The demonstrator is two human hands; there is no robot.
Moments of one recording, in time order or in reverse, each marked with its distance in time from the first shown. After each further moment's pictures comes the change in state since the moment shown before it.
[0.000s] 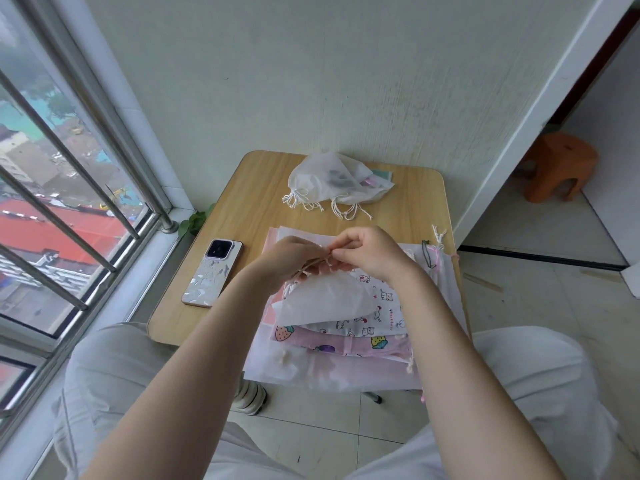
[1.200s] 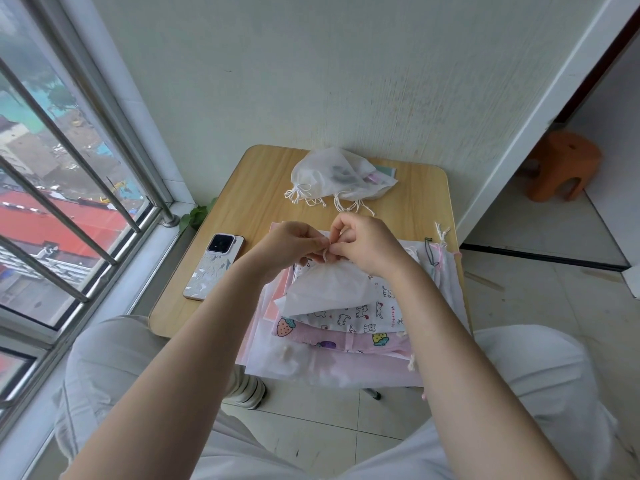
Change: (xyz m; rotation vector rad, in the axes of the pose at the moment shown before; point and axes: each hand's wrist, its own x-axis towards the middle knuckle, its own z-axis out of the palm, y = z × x) left_hand 0.001 0.002 -0.012 0.046 0.083 0.136; right_hand -0.004 -0.019 0.009 -0.292 0.096 -0.132
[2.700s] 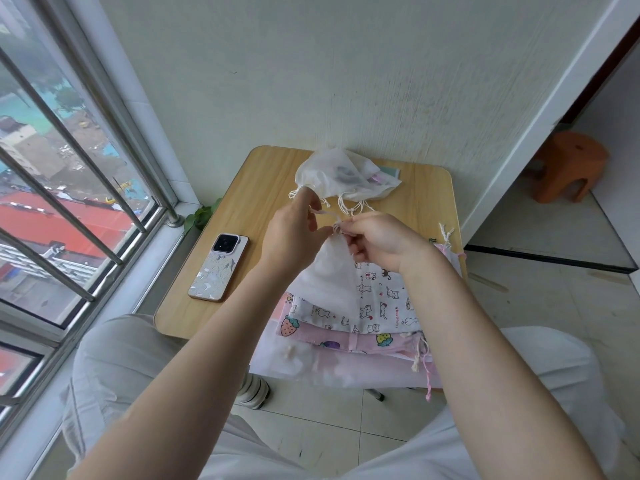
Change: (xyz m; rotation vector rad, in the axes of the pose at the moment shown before) left_hand -0.007 0.014 0.016 0.525 0.553 0.421; right_hand 0.017 -0.005 -0.012 0.620 -0.196 0.340
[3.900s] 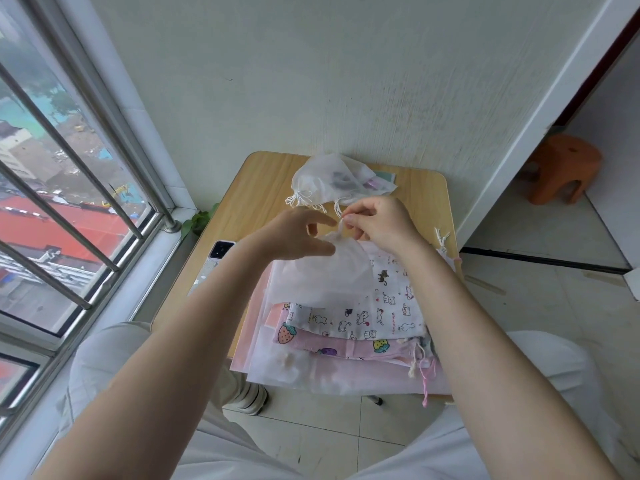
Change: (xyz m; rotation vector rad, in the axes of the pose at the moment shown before) left_hand 0.036 -0.006 -0.020 0.162 -0.600 0.037; right_hand 0.009 -0.007 -0.021 -0.430 0.339 -0.336
